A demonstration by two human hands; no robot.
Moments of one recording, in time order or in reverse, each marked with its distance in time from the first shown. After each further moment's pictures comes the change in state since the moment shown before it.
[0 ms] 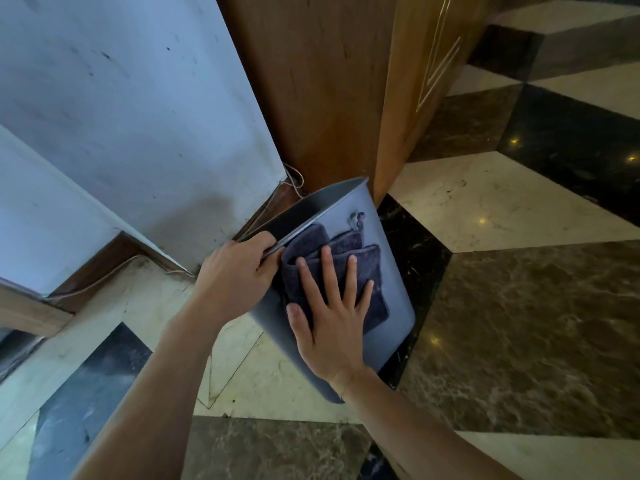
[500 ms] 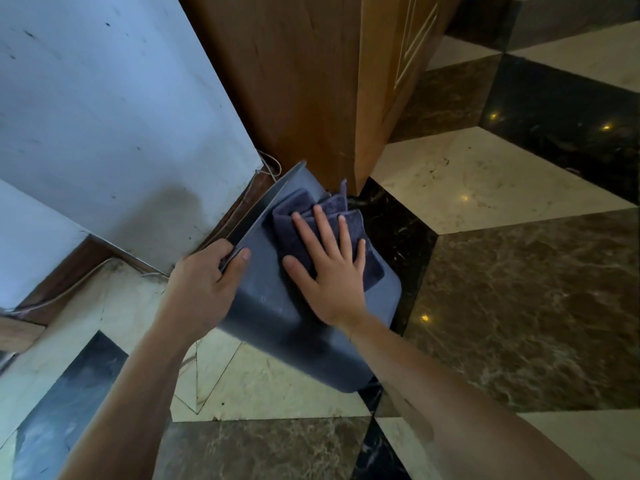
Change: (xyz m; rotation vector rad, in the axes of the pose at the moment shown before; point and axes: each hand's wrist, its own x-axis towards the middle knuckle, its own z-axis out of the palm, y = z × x) left_hand -0.007 -0.010 0.012 -0.119 0.063 -0.080; right_hand 0.061 0.039 -0.004 0.148 -0.122 0.130
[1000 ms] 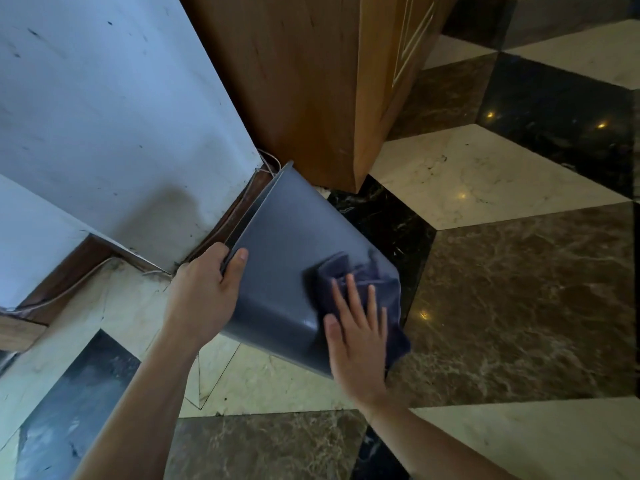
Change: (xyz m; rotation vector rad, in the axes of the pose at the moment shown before) left_hand -0.014 0.001 0.002 0.007 0.014 -0.083; right_hand -0.112 0.016 0.017 0.039 0.044 0.184
